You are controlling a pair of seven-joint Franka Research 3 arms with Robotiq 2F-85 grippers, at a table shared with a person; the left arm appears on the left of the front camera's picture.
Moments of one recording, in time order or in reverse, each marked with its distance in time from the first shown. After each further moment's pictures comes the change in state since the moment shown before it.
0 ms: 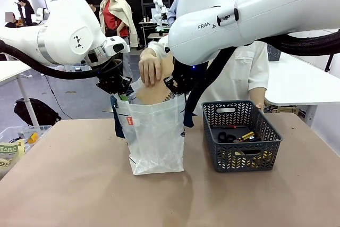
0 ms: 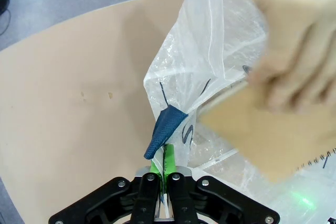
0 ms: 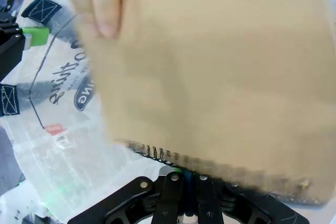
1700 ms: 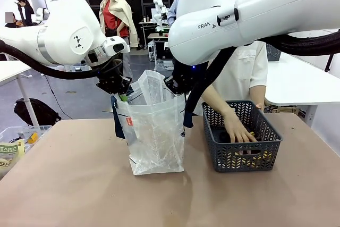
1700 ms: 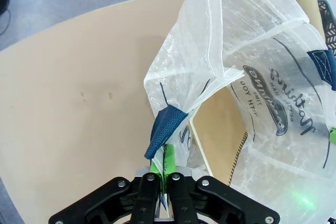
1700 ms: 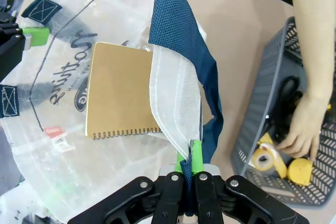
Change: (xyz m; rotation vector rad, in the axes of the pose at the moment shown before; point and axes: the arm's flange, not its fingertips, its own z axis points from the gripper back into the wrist) left arm 0.000 0.000 0.000 0.000 0.000 0.000; right arm 0.000 0.000 0.000 0.000 -0.001 0.000
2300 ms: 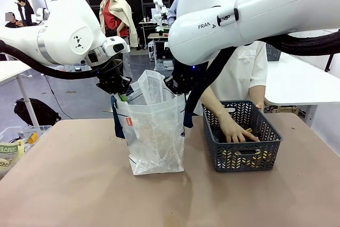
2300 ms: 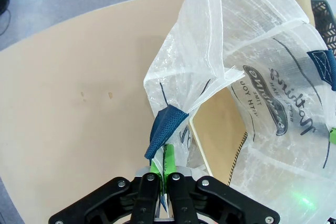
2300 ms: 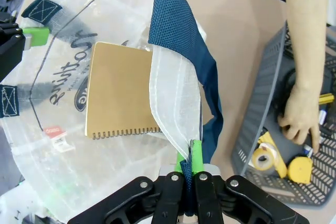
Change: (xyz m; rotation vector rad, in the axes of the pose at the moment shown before) left arm 0.000 0.000 0.000 0.000 0.000 0.000; right arm 0.000 0.000 0.000 0.000 0.000 0.000
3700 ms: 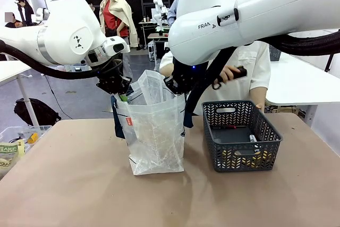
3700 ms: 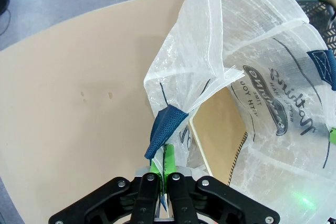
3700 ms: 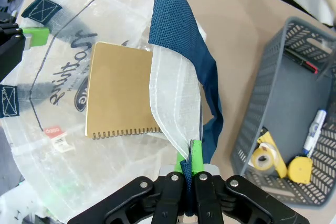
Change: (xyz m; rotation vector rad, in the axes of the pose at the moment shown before) left arm 0.000 0.000 0.000 0.000 0.000 0.000; right arm 0.000 0.000 0.000 0.000 0.000 0.000
